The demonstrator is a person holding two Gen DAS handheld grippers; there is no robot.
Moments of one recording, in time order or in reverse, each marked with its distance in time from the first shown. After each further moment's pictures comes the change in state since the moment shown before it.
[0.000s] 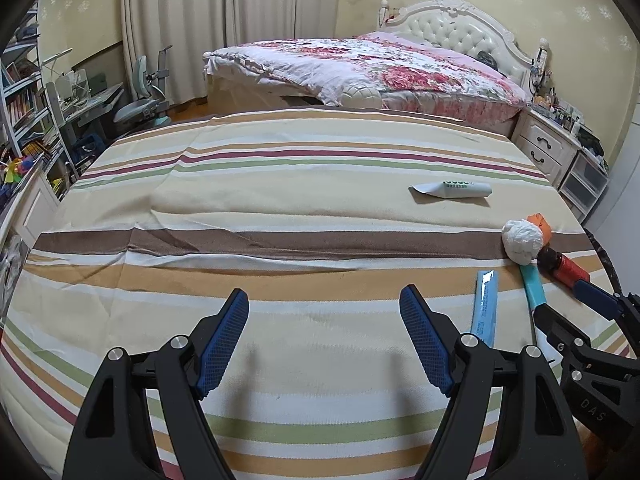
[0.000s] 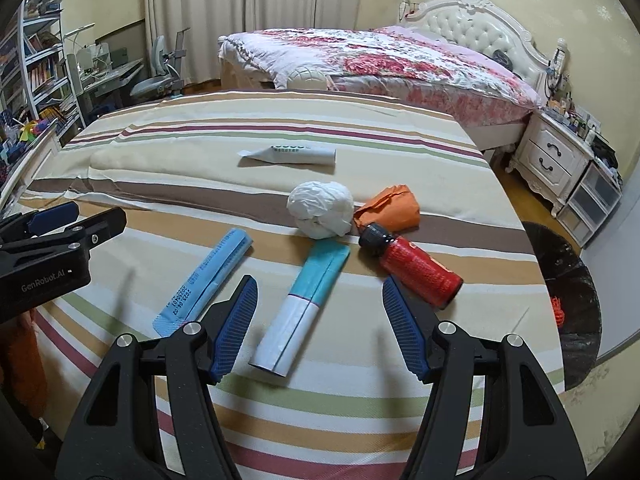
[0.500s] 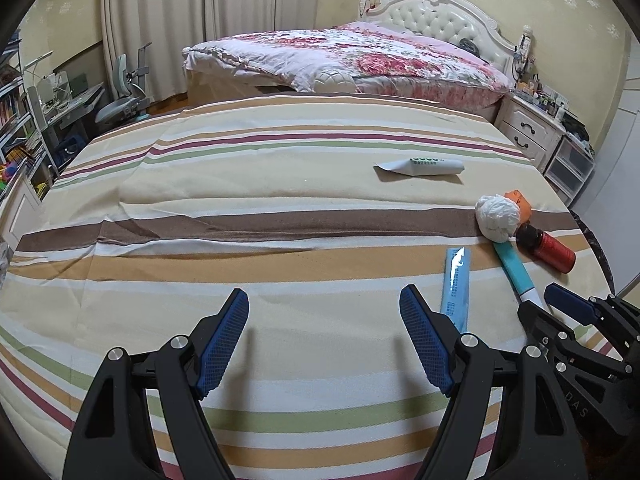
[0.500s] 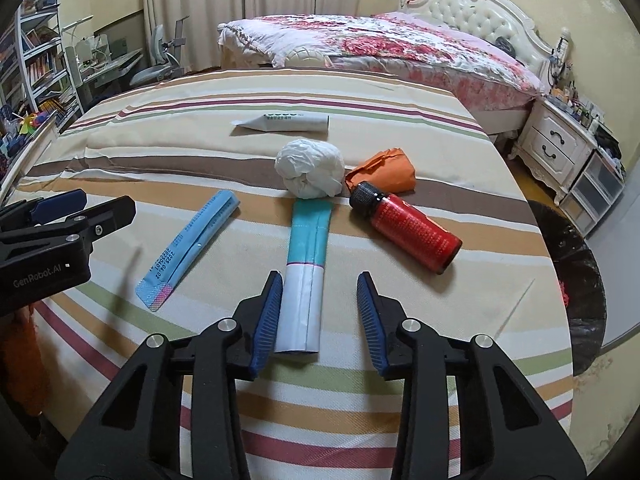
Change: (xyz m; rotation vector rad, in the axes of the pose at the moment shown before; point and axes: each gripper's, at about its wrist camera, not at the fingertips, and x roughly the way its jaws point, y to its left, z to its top) left arm 0.007 -0.022 -0.007 0.042 0.034 -0.059; right arm 0.003 -0.016 -0.019 0.007 0.043 0.008
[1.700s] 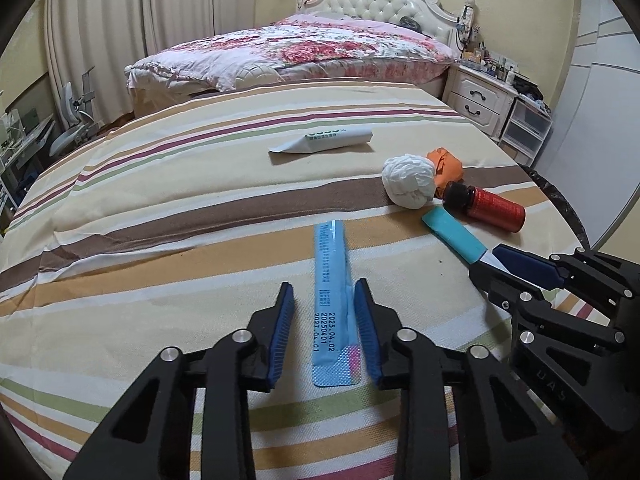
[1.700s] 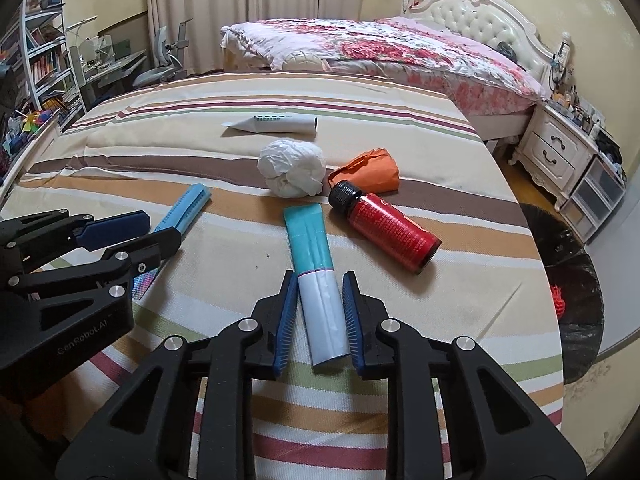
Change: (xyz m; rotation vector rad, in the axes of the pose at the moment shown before) left arm 0.009 -0.057 -0.012 0.155 0.019 -0.124; right arm 0.001 -0.015 -0.001 -0.017 -0.016 0.009
